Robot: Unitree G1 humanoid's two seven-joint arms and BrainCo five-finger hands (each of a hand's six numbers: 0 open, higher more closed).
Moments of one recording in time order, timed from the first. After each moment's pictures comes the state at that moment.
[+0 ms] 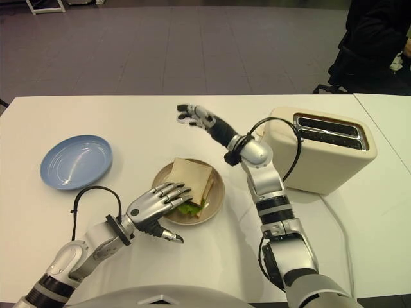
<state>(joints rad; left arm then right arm) 0.13 0.52 -0.38 -0.18 1.03 -0.42 -0.03 -0.54 -0.24 0.14 0.22 0.07 -0.03 0.59</state>
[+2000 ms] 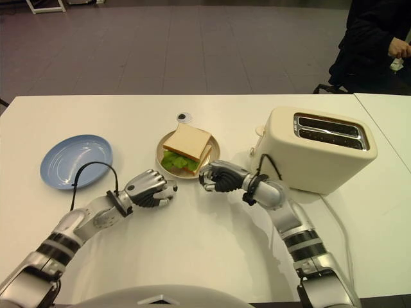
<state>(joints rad) -0.10 0.58 -0.38 0.15 0.81 -0.63 0.12 -0.20 -0.54 0.23 0.07 -0.24 -0.41 0.53</state>
